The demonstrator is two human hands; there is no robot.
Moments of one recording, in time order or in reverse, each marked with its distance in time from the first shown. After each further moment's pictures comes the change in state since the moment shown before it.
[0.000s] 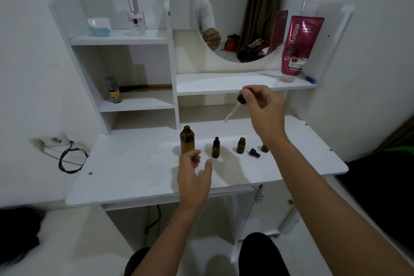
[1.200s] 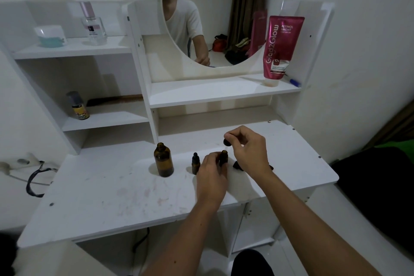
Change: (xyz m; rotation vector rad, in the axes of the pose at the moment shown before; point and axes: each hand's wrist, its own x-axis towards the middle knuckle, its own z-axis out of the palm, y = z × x) left_hand 0.031 -0.001 0.122 0.197 -0.285 0.034; right_hand -0.009 0.092 -0.022 -0.220 -0.118 0.066
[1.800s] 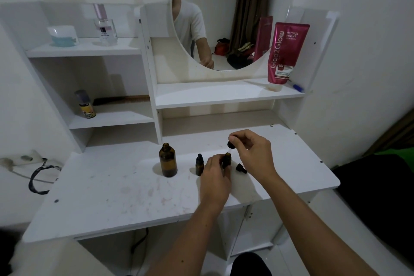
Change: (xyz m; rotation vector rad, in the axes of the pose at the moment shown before) left_hand -0.002 0.002 -0.002 0.019 -0.005 -0.010; right_hand -0.004 -0.006 -0.004 -0.015 -0.021 -0.008
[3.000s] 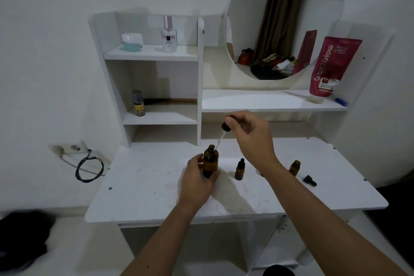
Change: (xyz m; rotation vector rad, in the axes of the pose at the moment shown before) left_hand 0.005 -0.071 -0.145 -0.037 0.057 -0.196; right_hand 0.009 -0.110 0.086 0.257 -0.099 -0.114
